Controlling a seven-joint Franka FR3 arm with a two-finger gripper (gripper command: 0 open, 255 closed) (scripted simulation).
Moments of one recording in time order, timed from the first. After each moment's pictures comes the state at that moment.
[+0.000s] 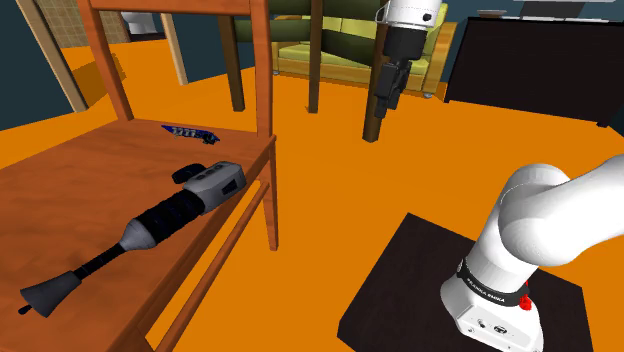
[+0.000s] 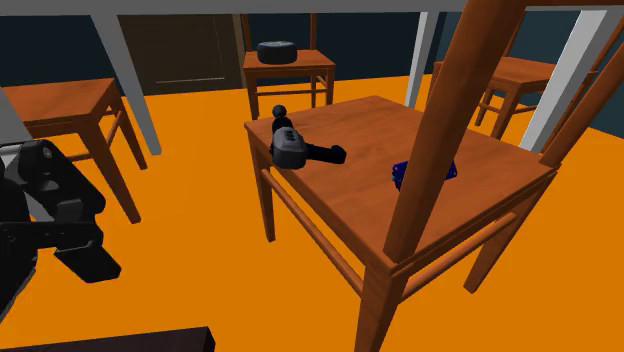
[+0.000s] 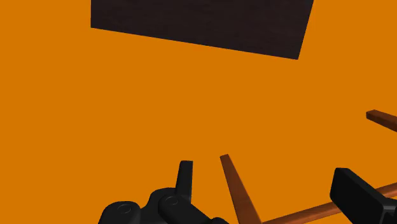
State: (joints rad) arm -0.02 -0.76 -0.01 -2.31 0.08 1.59 -0.12
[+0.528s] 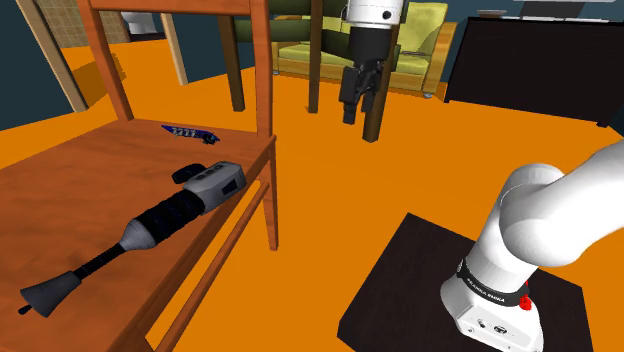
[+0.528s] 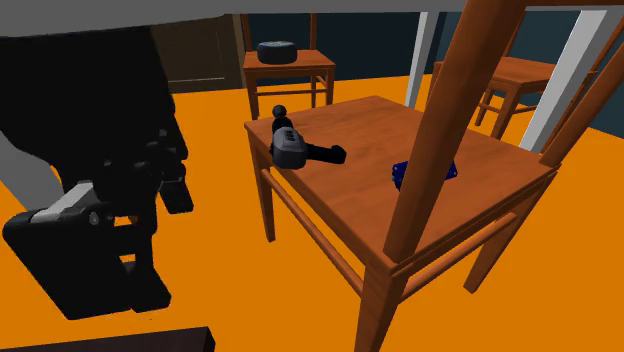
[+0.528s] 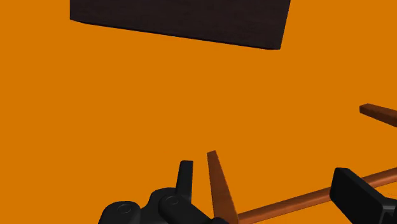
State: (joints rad) arm 0.01 -0.61 0.13 -2.20 0.12 1.60 0.03
